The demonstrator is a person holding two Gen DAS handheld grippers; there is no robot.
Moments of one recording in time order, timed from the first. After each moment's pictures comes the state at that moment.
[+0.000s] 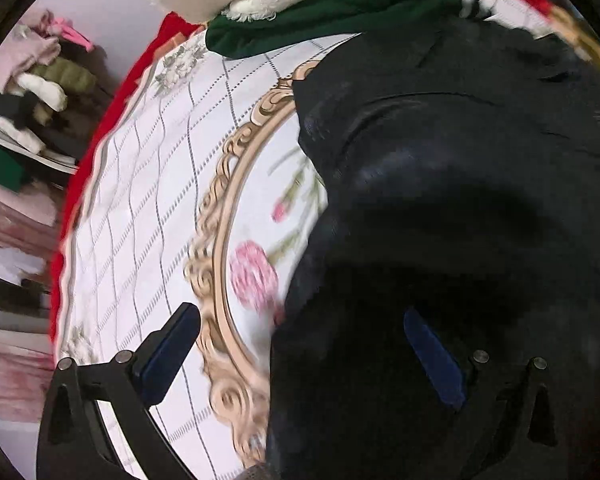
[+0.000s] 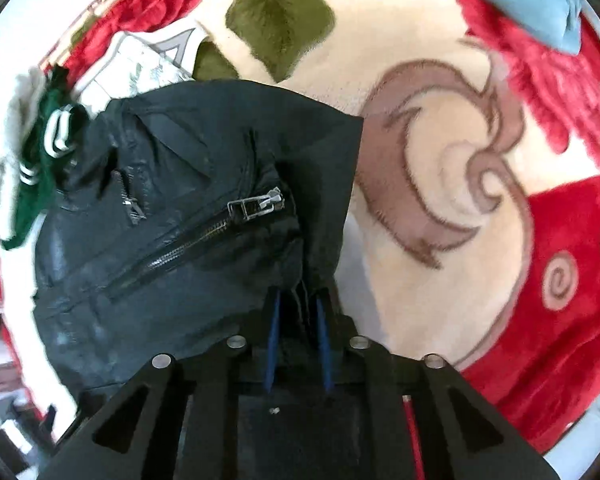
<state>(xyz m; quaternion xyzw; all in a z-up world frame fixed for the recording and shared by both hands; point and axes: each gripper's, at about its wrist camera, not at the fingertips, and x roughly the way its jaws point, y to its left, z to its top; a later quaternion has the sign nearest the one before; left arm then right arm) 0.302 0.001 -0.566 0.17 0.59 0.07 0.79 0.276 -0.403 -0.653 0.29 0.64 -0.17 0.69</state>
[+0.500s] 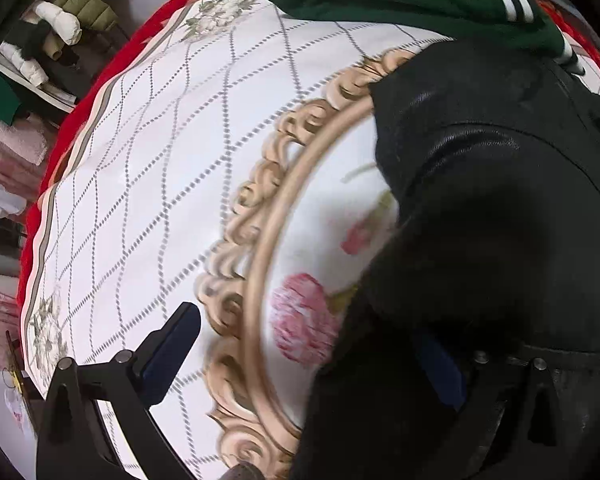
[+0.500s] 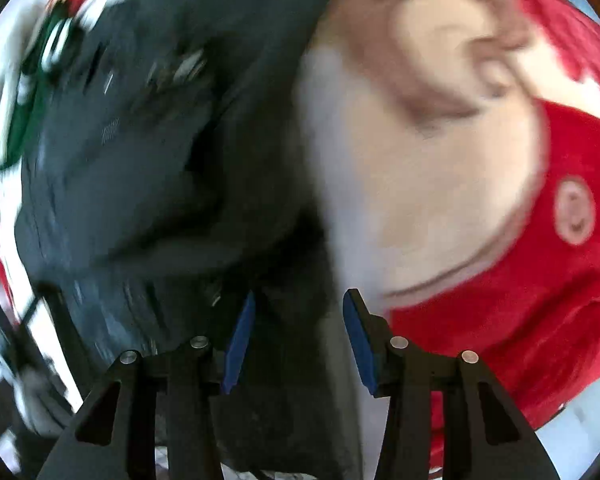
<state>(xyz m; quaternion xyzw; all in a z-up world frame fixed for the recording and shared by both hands) 0.330 0.078 -0.577 0.06 0.61 0.09 0.78 0.210 -0.370 -0.683 0.25 0.73 -0.10 0.63</state>
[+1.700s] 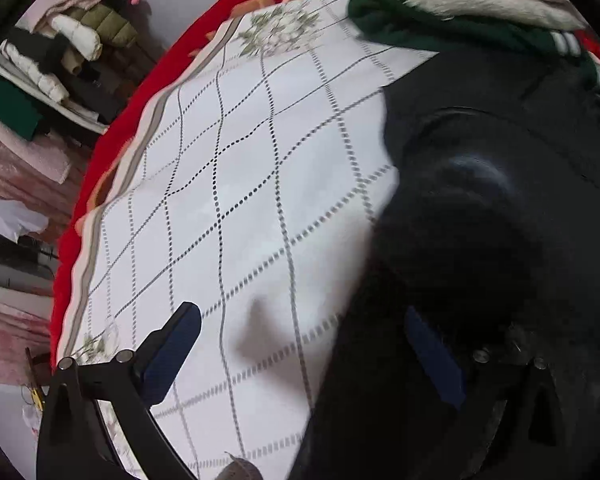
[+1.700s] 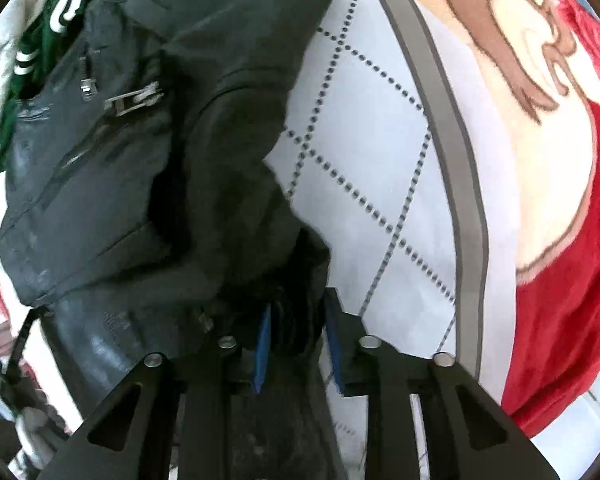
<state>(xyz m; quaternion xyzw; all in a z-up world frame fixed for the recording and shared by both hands) 0.335 0.148 -0.551 0.10 0.59 0.11 0.80 0.209 -0.331 -0.698 0.28 0.72 -0.13 0.62</state>
